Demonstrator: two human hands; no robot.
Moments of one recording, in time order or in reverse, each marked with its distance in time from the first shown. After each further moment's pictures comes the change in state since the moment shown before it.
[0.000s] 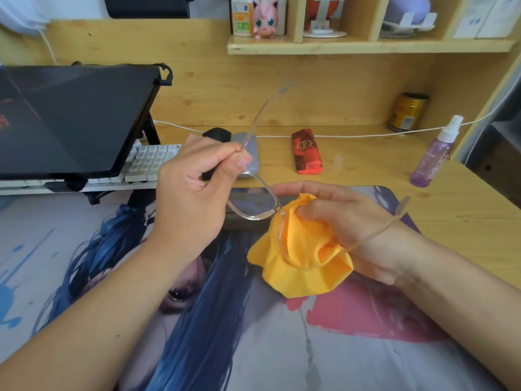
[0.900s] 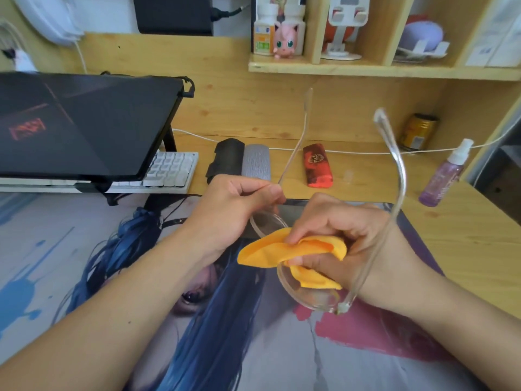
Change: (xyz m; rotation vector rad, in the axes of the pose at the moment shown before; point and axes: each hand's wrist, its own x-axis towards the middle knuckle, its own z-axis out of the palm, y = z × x) left_hand 0.000 -0.008 0.008 -0.451 -0.289 -0.642; right_hand -0.013 -0.004 0.014 -0.742 -0.026 -0.740
